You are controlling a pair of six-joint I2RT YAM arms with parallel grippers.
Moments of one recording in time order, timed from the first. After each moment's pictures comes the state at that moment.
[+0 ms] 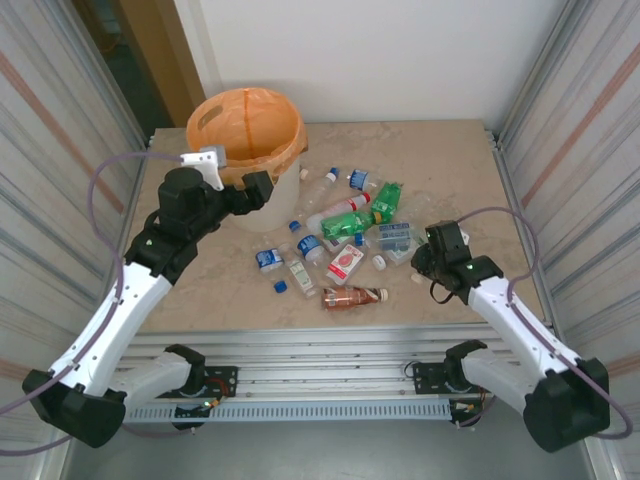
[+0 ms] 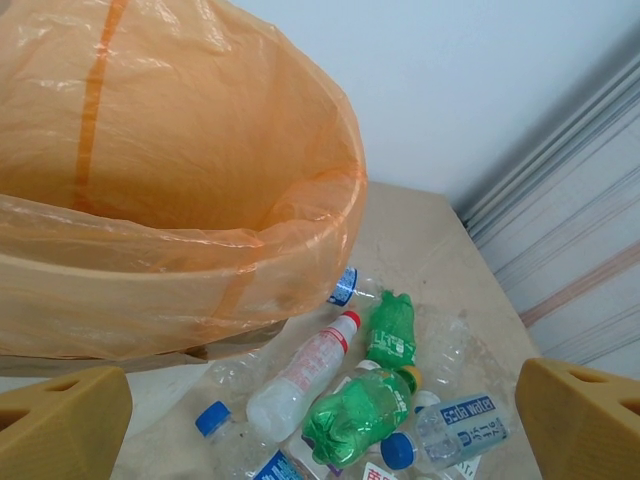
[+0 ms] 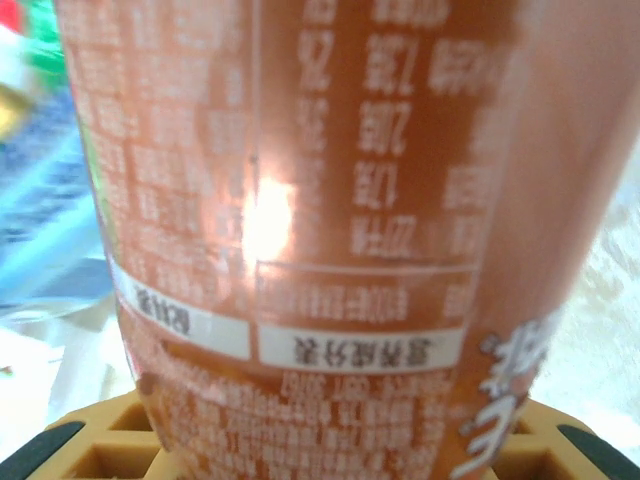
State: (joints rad) left arm -0.42 1.04 1.11 -0.35 0.05 -0.48; right arm 0.36 0.95 0.68 -0.66 0.19 0.77
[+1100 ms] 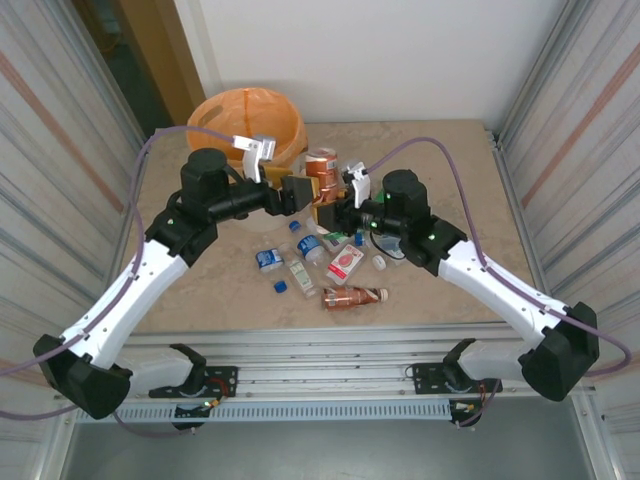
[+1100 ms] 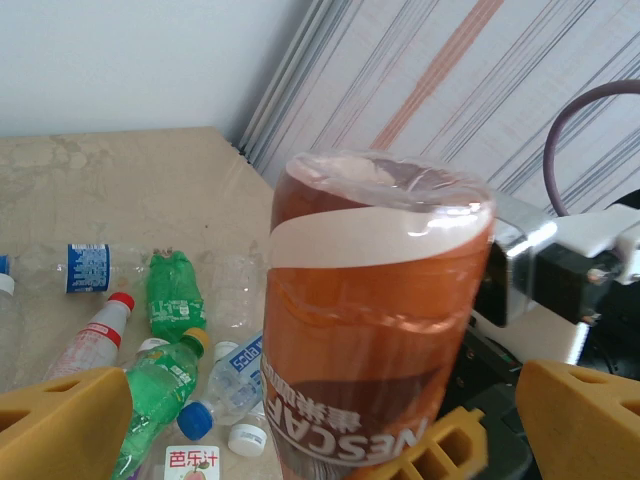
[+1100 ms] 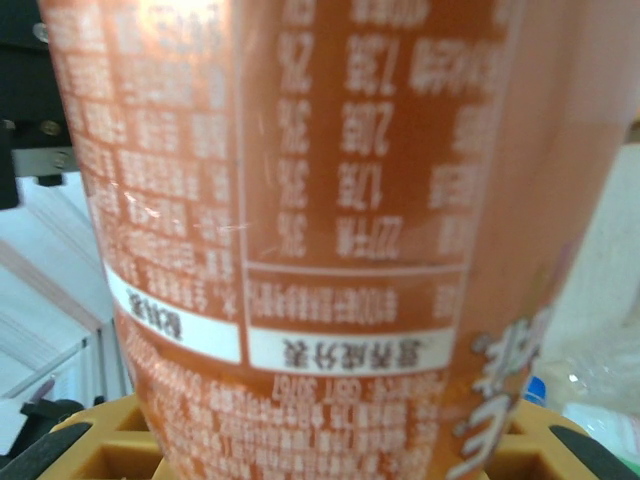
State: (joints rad) left arm -0.54 1.19 1.25 -0.27 0.47 -0.43; right arm 0.69 1.25 1.08 -0.06 -0.41 0.29
